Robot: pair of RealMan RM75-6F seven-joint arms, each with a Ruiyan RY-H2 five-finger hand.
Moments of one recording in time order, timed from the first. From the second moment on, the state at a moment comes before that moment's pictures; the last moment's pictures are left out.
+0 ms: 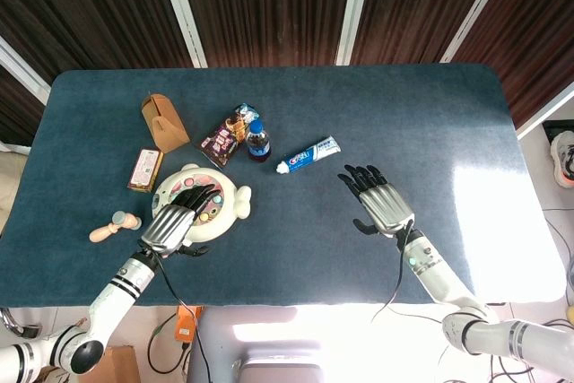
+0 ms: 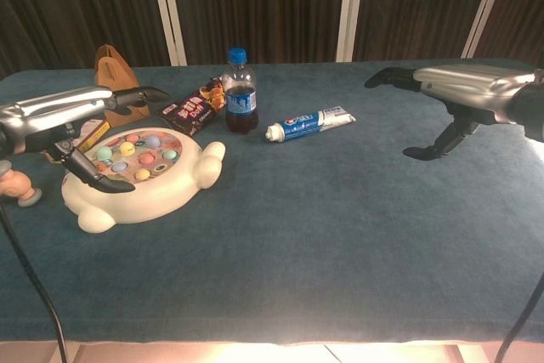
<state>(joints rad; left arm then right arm) -0.62 -1.36 -0.17 -1.68 1.22 0.92 0.16 0.62 -1.38 0.22 -1.56 -1.26 0.89 -0.29</state>
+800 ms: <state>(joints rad) -0.34 -1.25 -0.12 -1.65 1.09 1.26 0.08 0.31 -1.16 -0.04 -1.57 -1.62 1.36 -0.07</state>
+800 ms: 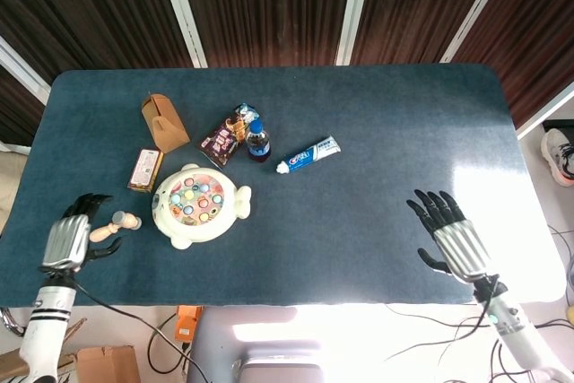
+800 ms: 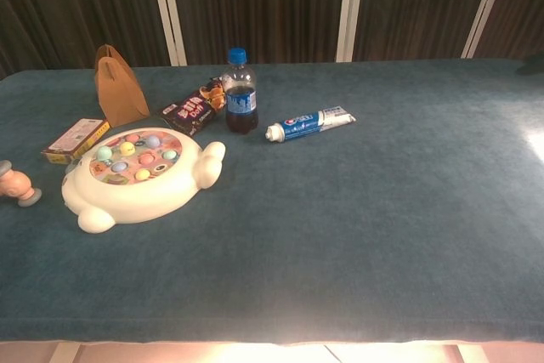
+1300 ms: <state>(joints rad) -0.33 -1.42 -0.16 -1.45 0.92 1.18 0.13 0.26 -1.13 -0.09 -1.55 -1.68 1.36 -0.02</state>
